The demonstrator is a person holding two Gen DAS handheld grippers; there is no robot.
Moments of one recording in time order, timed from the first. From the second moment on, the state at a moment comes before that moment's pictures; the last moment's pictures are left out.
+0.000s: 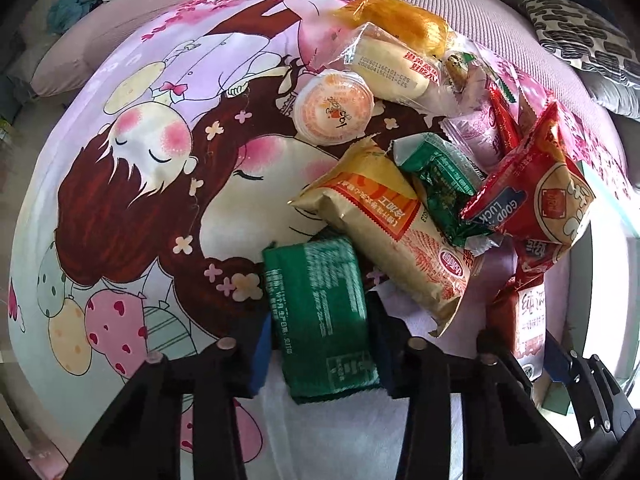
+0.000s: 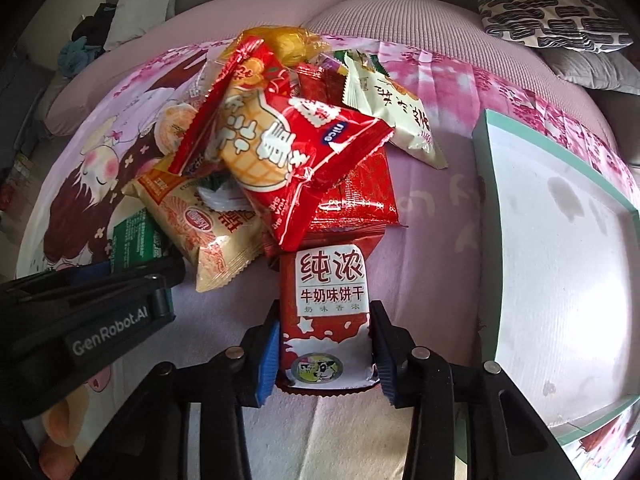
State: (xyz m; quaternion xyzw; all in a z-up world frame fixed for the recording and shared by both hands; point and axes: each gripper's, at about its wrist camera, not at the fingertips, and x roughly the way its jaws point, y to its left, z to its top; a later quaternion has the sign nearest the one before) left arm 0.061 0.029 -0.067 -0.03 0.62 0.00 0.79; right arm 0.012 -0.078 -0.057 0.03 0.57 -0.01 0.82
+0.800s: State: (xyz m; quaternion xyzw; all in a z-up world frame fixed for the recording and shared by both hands) left arm 0.008 0.048 -0.019 -0.04 0.59 0.00 0.81; right arm -0.027 -0.133 -0.012 0.09 0.55 -0.02 0.83
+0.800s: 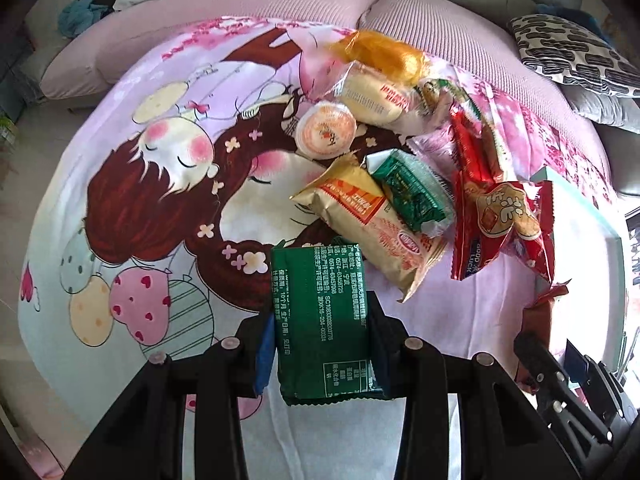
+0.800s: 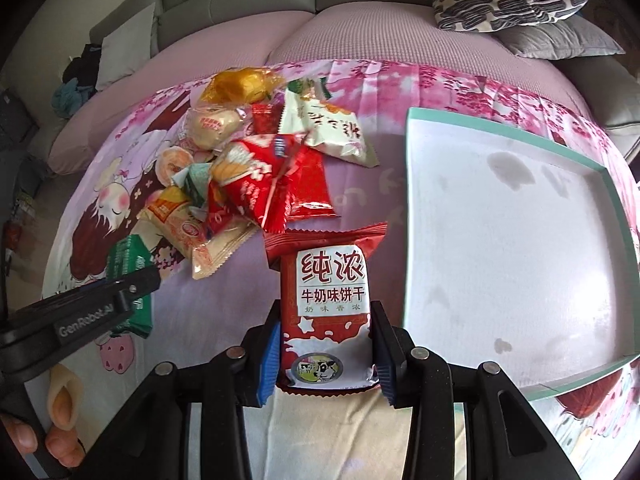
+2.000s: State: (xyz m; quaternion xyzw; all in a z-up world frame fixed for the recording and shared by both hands) left arm 0.074 -0.189 0.016 0.07 0.55 -0.20 0.81; right arm -0.015 -0.344 0.012 0.19 0.49 -0.21 0.82
